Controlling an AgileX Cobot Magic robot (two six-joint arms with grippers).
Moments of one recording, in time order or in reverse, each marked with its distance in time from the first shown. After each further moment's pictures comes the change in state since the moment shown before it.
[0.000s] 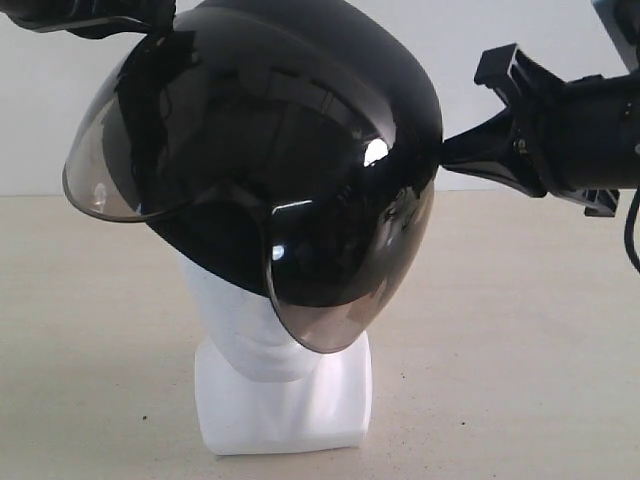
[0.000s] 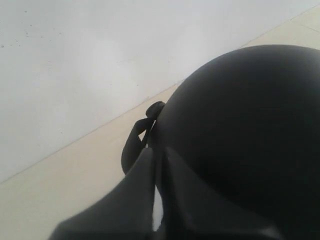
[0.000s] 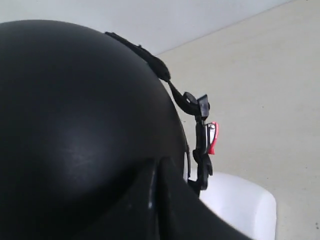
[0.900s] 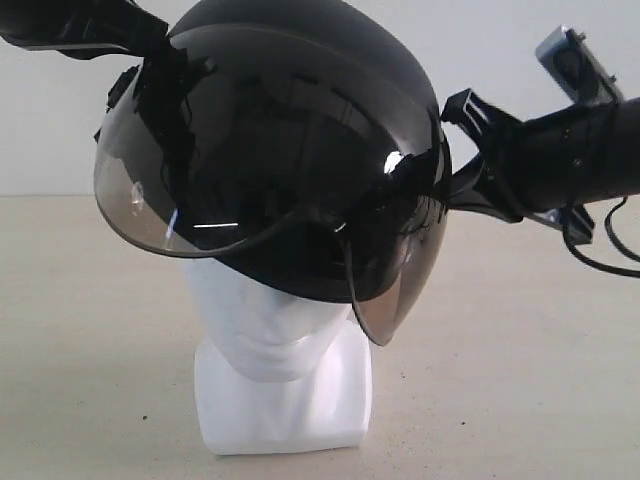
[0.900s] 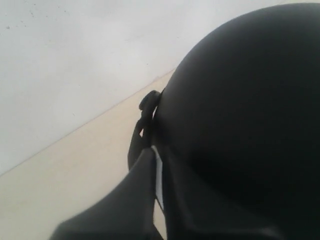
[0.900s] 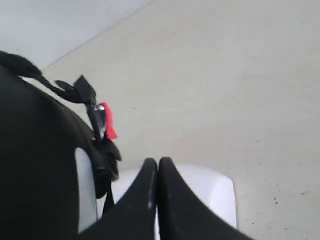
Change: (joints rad) left arm 0.000 0.008 0.000 0.067 0.061 -0.014; right arm -0.001 0.224 -0.101 -0.216 -0.033 0.274
